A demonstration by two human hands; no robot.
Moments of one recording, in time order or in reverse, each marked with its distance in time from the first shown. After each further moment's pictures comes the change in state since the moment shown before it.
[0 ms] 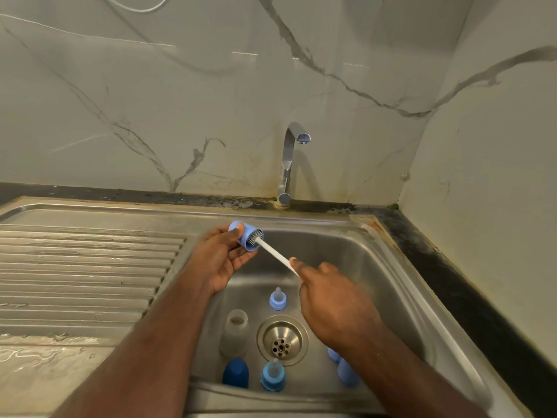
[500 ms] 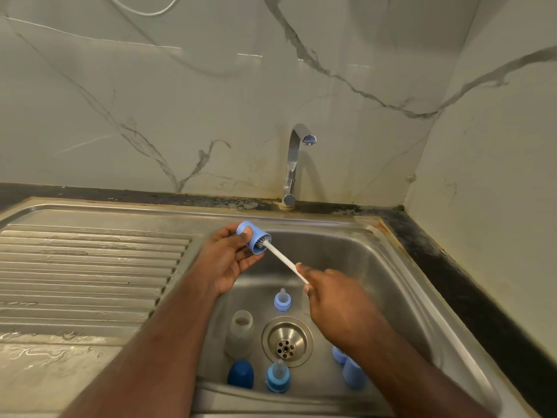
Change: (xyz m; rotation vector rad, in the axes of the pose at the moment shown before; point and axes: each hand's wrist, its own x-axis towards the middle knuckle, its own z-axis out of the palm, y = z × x) left_hand -0.001 -0.002 -0.001 0.010 -0.031 0.019; right_hand 0.004 0.003 0.004 0.135 0.006 0.007
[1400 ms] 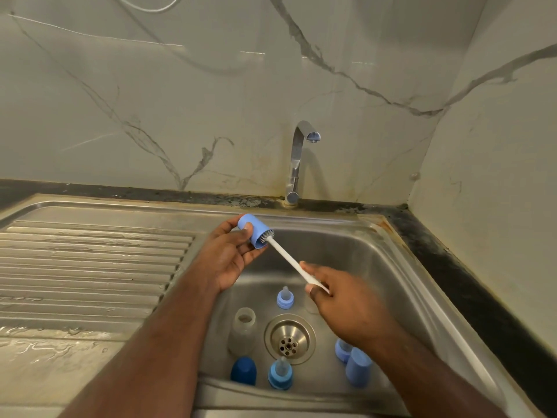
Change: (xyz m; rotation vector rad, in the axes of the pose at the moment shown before) left_hand -0.006 0.006 0.002 -0.127 -0.034 -0.005; right_hand -0.003 0.003 -0.006 0.256 -0.047 0.055
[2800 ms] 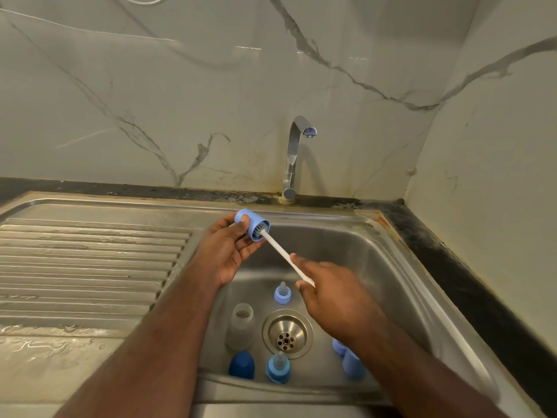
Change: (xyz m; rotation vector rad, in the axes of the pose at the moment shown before) left_hand 0.006 -0.004 0.000 0.027 0.028 0.020; right_hand 0.002 -0.004 0.005 -0.245 0.002 -0.099
